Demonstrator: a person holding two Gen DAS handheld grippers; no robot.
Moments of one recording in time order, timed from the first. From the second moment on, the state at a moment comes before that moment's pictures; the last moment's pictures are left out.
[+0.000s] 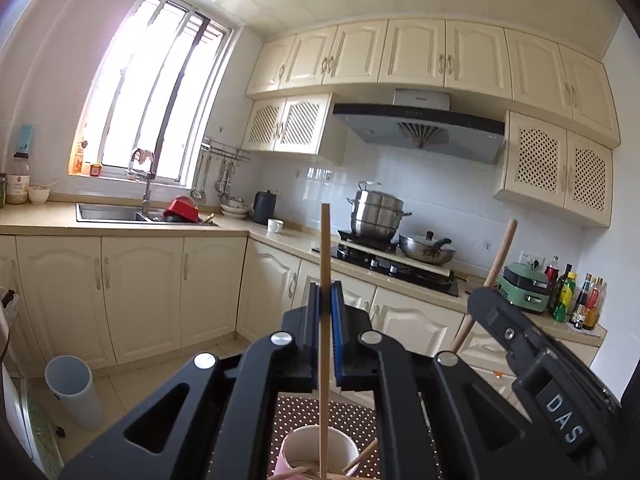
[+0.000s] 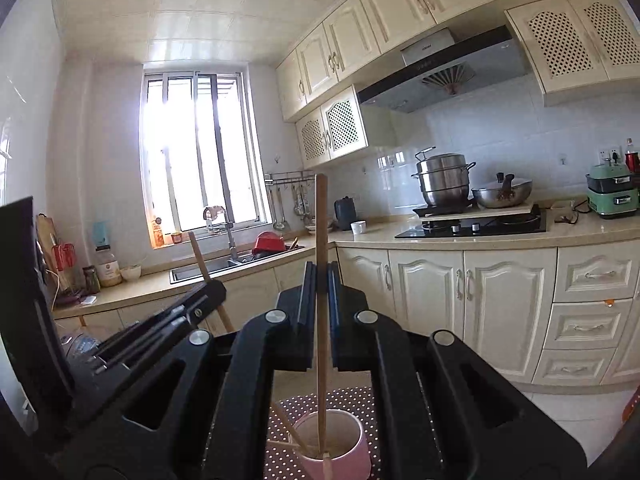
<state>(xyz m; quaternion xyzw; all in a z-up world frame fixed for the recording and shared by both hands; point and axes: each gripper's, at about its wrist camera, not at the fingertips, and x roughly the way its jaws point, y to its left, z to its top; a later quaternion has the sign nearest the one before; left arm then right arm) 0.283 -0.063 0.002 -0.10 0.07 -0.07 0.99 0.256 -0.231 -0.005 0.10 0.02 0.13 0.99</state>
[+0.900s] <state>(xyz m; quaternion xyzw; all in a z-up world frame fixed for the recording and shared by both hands) 0.295 -0.065 -0.031 -0.06 0.15 -0.08 0.98 0.270 -0.223 -0.028 0.06 0.04 0.12 0.99</state>
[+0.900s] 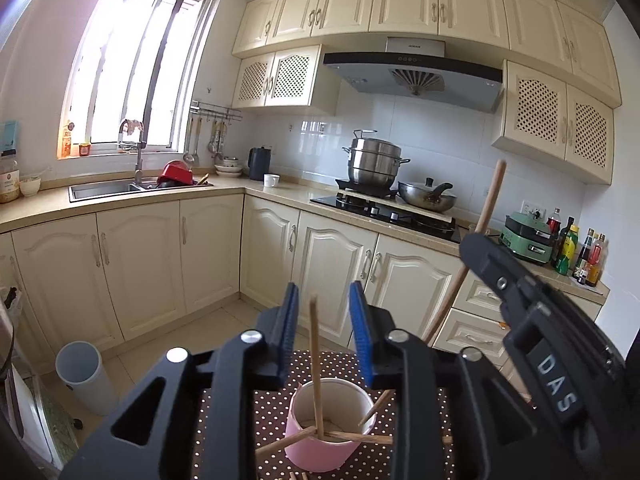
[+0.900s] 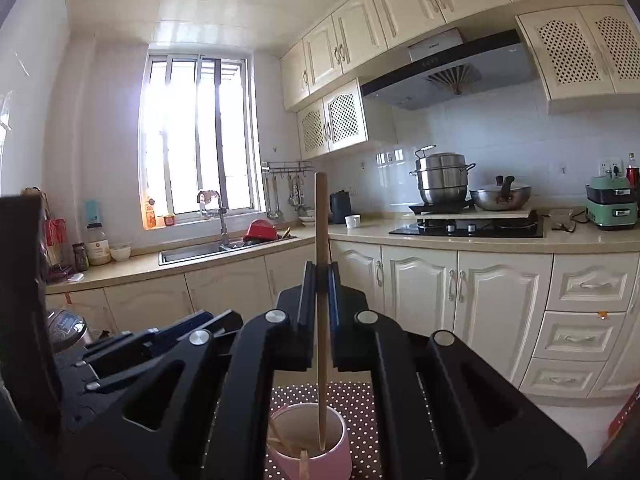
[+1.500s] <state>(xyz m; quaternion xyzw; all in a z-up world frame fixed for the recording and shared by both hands) 0.287 -0.057 -0.026 -0.05 0.17 -0.04 0.98 0.273 -0.227 -0.041 0.07 0.11 0.13 0.98</state>
